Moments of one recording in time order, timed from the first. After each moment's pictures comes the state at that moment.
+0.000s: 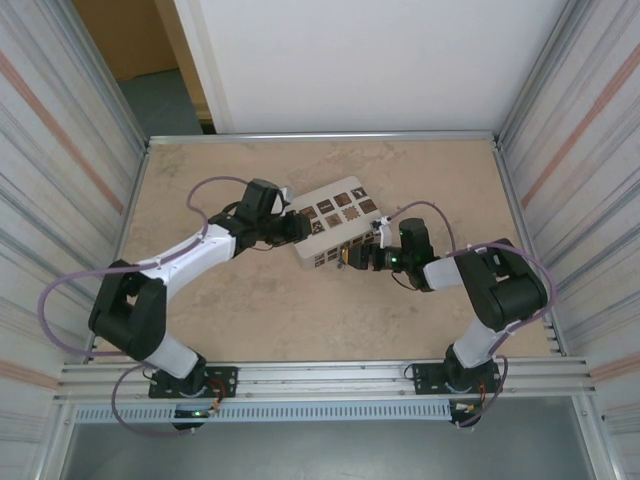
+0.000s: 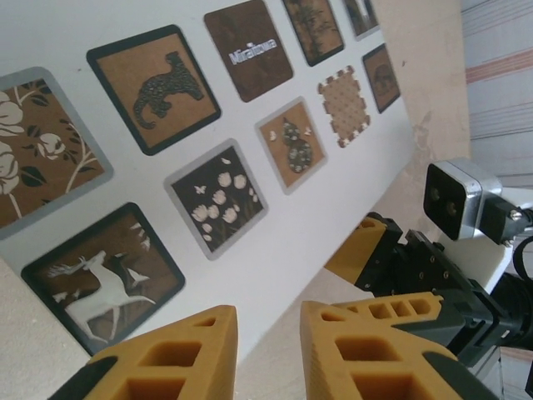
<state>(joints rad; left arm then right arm) -0.53 1.54 1.04 -0.28 0.36 -0.70 0.37 1.69 0.51 0.61 -0.72 0.49</state>
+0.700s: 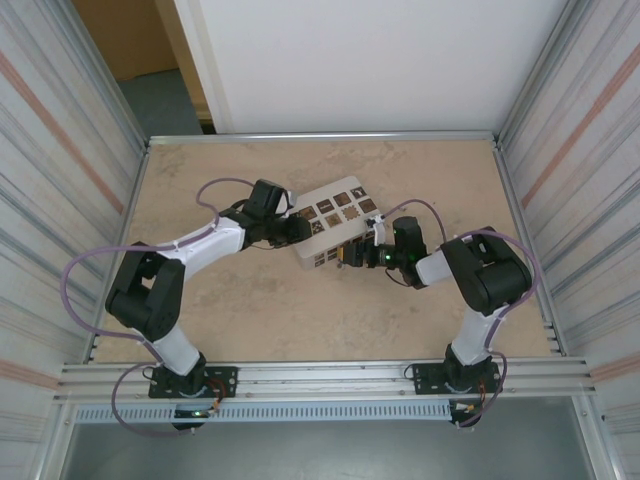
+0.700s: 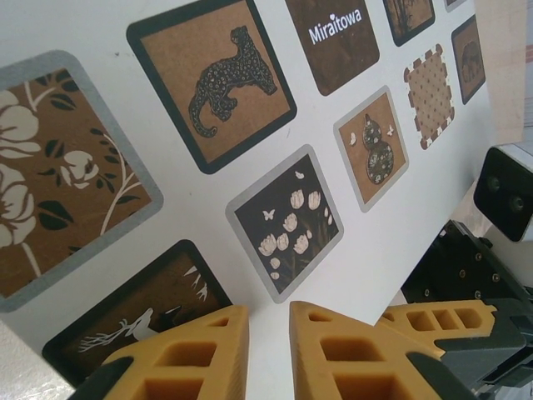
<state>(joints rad) -0.51 1.66 1.07 -0.29 0.38 -0.66 0.39 1.81 0.56 0.72 -0.72 0.50</state>
